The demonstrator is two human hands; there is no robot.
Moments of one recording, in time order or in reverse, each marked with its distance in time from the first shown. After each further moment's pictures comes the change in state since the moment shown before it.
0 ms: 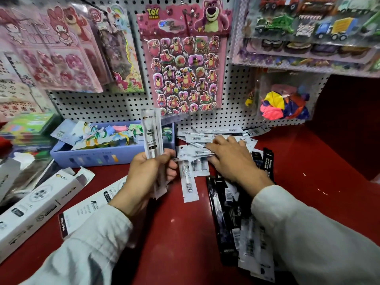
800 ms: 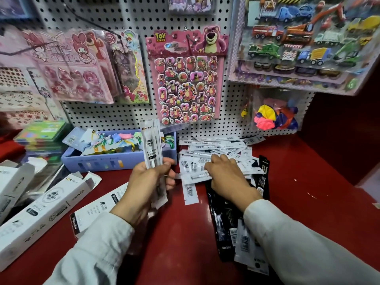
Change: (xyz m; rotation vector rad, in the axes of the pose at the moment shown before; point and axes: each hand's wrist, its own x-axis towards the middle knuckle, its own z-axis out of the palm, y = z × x) left_hand -0.025 0.009 -0.011 0.057 -0.028 0.040; right_hand -0.028 -0.025 -0.006 -0.045 -0.052 -0.055
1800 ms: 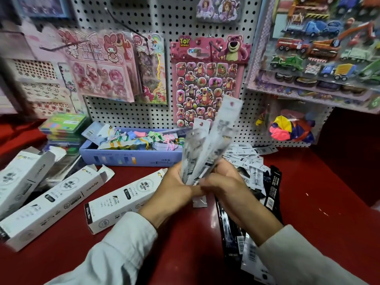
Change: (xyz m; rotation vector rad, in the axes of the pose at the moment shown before) left_hand -0.015 -0.011 0.020 0.135 -0.286 0.208; right_hand -0.040 -0.061 -0.052 1.845 -0.034 0.000
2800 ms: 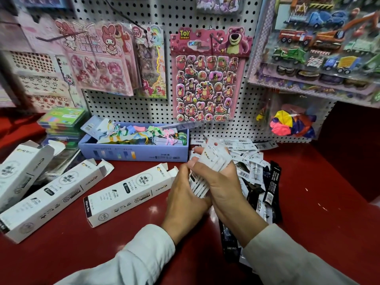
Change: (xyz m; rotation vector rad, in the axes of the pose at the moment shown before) left_hand -0.017 -0.032 0.028 0.576 0.356 0.080; right_hand 0.006 0.019 0.015 0.133 0.316 -0.083
